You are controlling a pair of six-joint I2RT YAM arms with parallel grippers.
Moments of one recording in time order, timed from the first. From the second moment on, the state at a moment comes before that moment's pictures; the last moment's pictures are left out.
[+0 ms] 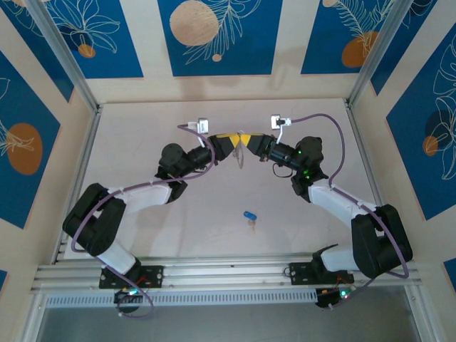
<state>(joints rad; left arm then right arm) -0.64 1.59 0.83 1.07 0.49 -0.89 0.37 1.33 0.71 0.83 -0.75 0.91</state>
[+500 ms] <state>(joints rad) -0.64 1.61 0.83 1.12 0.49 -0.91 0.37 1.33 0.70 0.83 -0.76 0.91</state>
